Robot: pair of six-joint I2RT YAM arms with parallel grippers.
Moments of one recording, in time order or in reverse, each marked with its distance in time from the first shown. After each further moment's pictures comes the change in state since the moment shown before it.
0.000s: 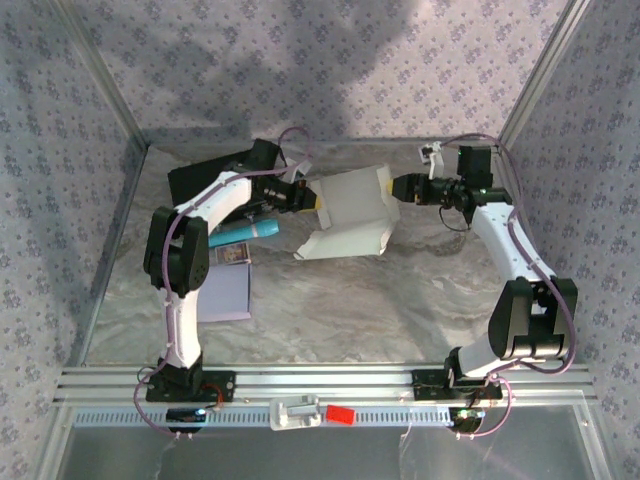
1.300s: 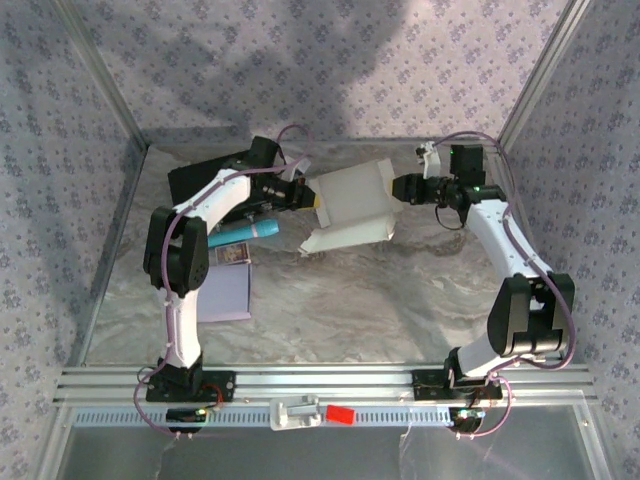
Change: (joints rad) left arm 0.003 0.000 0.030 -0.047 -0.018 0.018; right arm 0.045 0.023 0.024 -0.023 0.176 -0.054
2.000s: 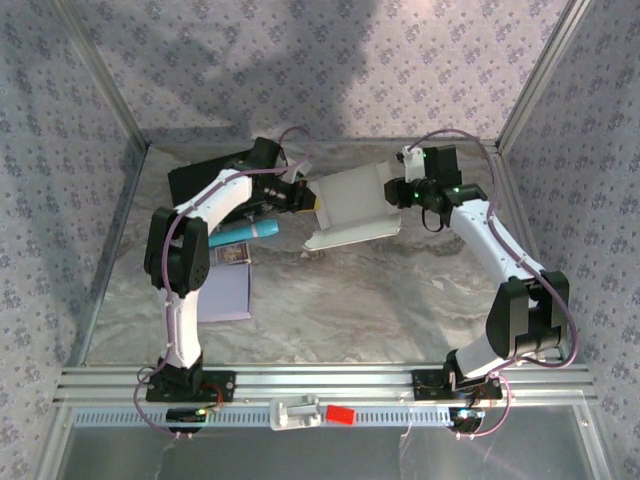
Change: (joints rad) left arm -0.012 0.000 0.003 -0.027 -0.033 0.008; right arm 0.151 0.003 0.023 -0.041 0.410 -0.081
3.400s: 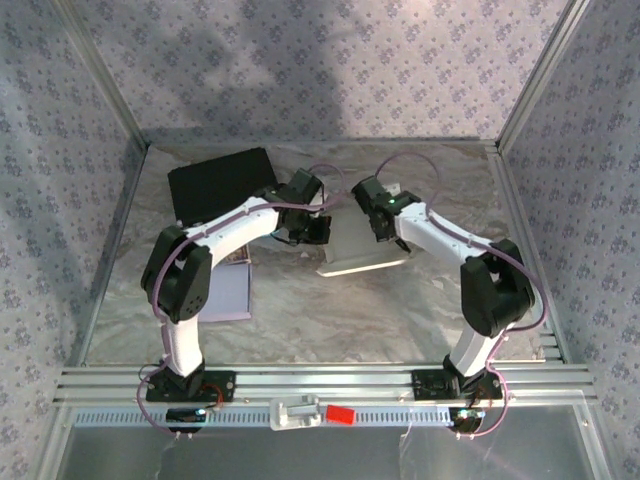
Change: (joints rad) left arm -0.275 -0.169 -0.227 0.002 -0.531 -0.199; right arm 0.351 0.209 0.035 -0.382 0.887 0.362
